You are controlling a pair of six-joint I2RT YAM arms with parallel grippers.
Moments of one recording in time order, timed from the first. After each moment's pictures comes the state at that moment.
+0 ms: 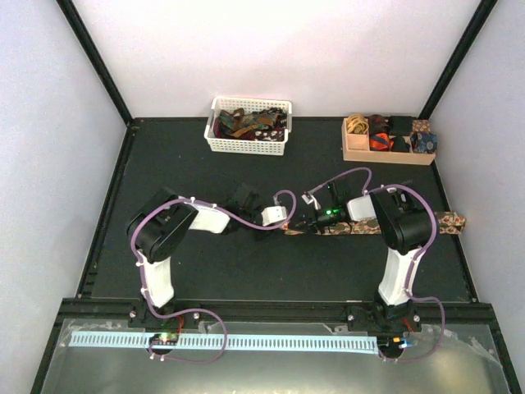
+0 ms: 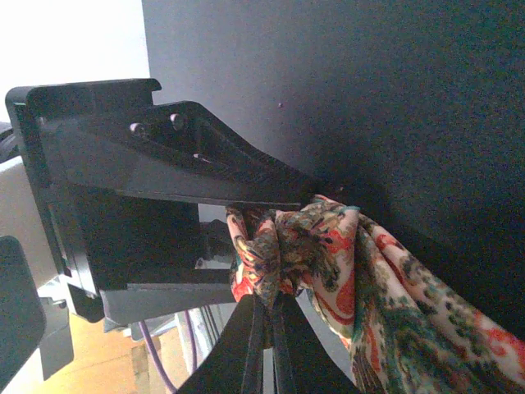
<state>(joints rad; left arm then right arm) -0.65 1.89 0.83 0.23 0.55 0.53 0.32 1.92 0.79 0.03 -1.11 0.48</state>
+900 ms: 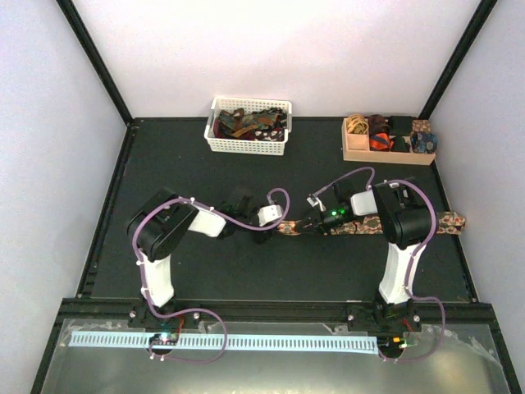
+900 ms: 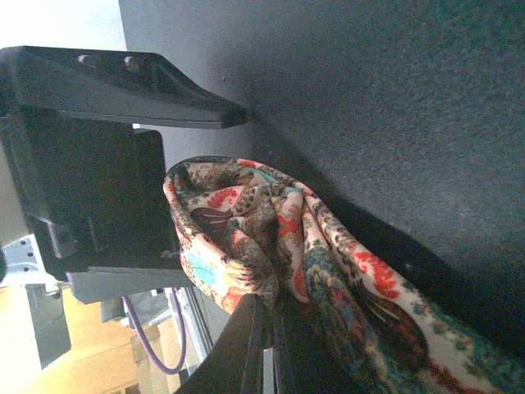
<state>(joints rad) -0.63 1.89 0.75 0.39 0.61 0.43 0.25 1.96 0.85 -0.22 -1.11 0.27</state>
